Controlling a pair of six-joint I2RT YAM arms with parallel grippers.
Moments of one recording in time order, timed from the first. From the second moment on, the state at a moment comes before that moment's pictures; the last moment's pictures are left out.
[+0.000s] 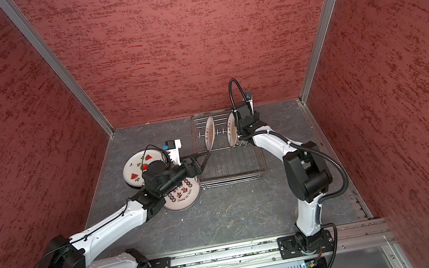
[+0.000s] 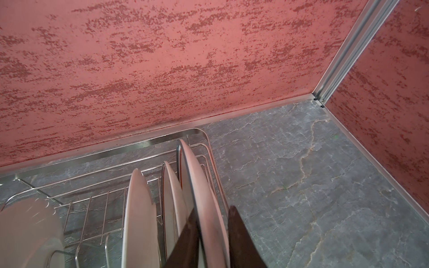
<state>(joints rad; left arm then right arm) -0.65 1.26 0.67 0.48 0.23 -0.74 0.34 1.84 1.42 -0.11 0.53 0.37</state>
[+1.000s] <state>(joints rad) -0.65 1.29 0.67 0.49 0.23 -0.75 0.37 1.87 1.41 -0.13 0.64 0.27</state>
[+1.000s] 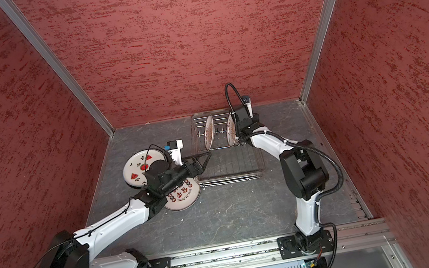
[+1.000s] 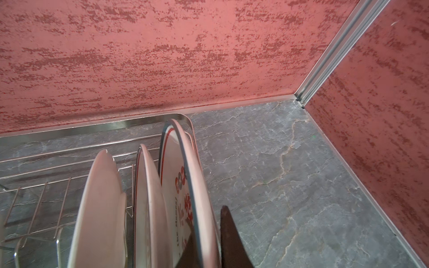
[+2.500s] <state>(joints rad) -0.67 1.55 0.75 0.48 0.15 -0.79 0.51 1.48 1.16 0.23 1.10 0.02</state>
